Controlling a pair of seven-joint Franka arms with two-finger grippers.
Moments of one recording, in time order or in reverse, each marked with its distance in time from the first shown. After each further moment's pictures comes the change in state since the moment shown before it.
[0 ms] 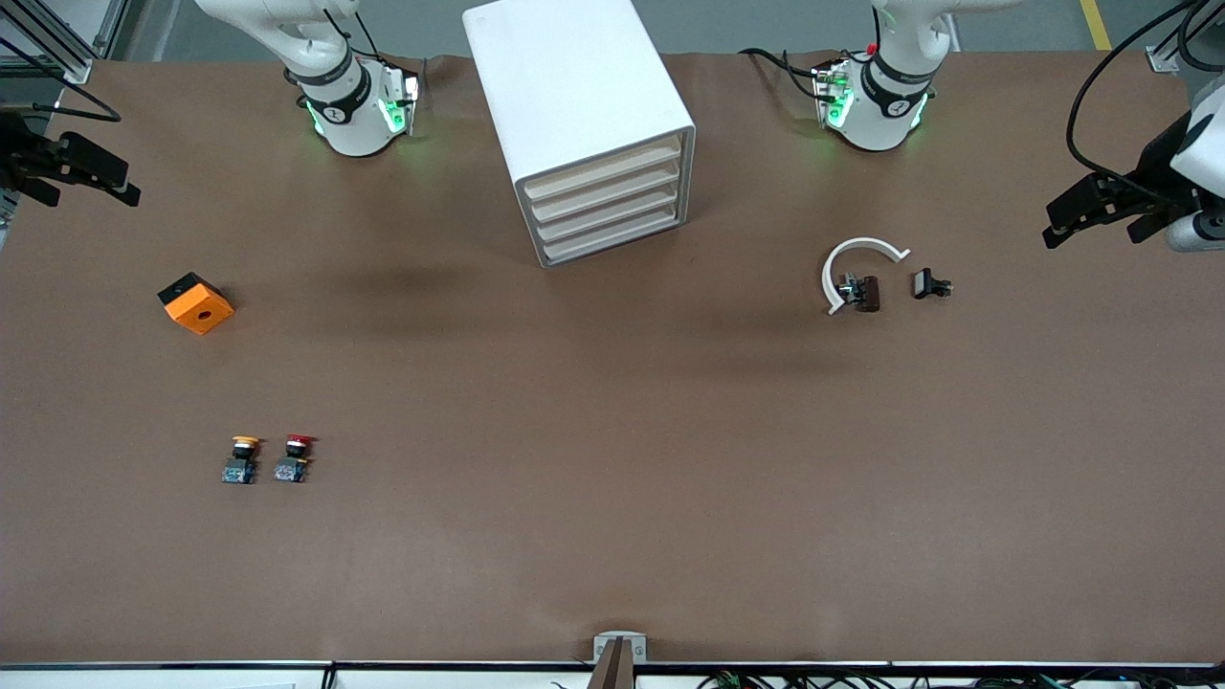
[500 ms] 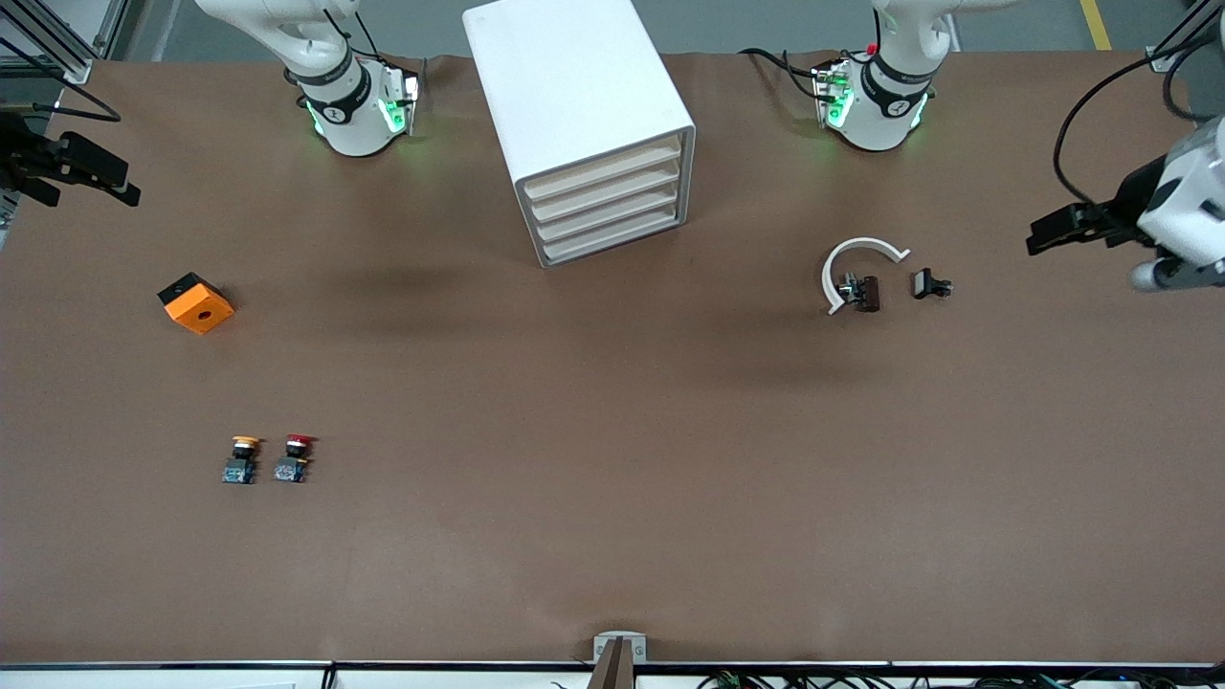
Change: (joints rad) left arm 0.018 0.121 -0.007 -0.003 -0.001 -0.117 -0.030; right arm 0.000 0.000 0.000 0.000 0.000 0.000 0.000
